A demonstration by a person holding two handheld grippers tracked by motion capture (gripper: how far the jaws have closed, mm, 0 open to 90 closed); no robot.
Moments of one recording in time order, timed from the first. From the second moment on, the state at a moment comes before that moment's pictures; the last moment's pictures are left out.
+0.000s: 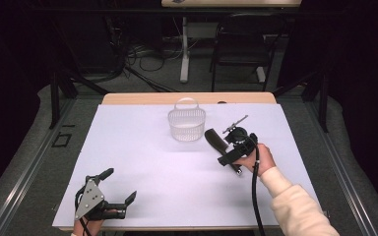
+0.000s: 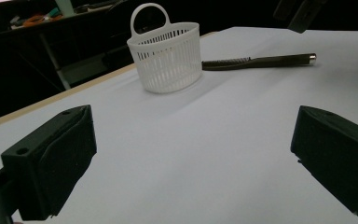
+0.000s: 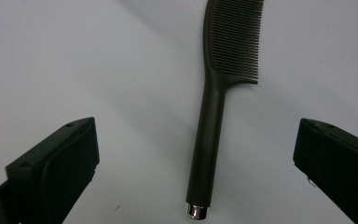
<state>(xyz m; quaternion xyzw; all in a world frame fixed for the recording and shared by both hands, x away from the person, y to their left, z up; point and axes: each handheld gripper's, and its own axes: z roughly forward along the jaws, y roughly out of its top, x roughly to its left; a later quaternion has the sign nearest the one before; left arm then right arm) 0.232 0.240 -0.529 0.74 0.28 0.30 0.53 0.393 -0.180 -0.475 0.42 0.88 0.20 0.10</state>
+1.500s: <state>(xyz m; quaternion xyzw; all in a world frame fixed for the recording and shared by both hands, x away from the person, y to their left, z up) 0.230 0.240 -0.527 0.74 0.27 0.30 0.54 0.439 -0.150 -0.515 0.46 0.88 0.09 0.09</state>
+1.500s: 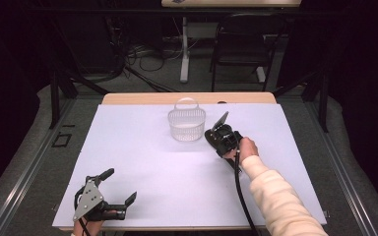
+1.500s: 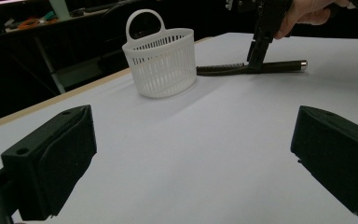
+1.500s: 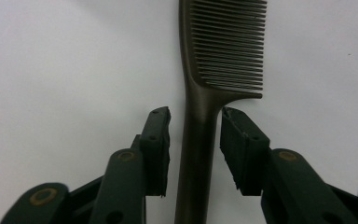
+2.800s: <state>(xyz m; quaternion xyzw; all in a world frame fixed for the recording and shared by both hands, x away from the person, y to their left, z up) 0.230 0.239 -0.527 0.74 0.28 0.29 0.54 0.438 -0.177 -0.517 0.53 0.83 0.16 0.05</state>
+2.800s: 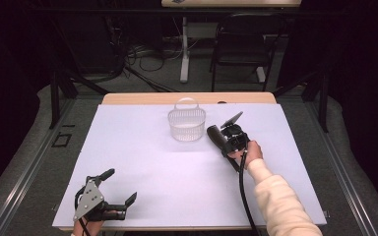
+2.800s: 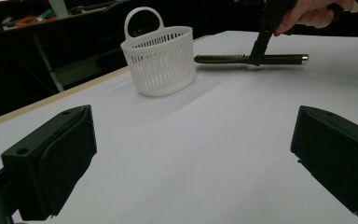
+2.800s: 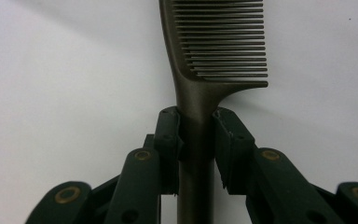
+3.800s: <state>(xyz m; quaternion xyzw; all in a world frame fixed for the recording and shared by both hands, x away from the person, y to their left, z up) 0.232 0.237 -0.528 0.74 0.28 0.29 0.54 0.420 -0.188 -0.501 0.51 0.83 0.20 0.08</state>
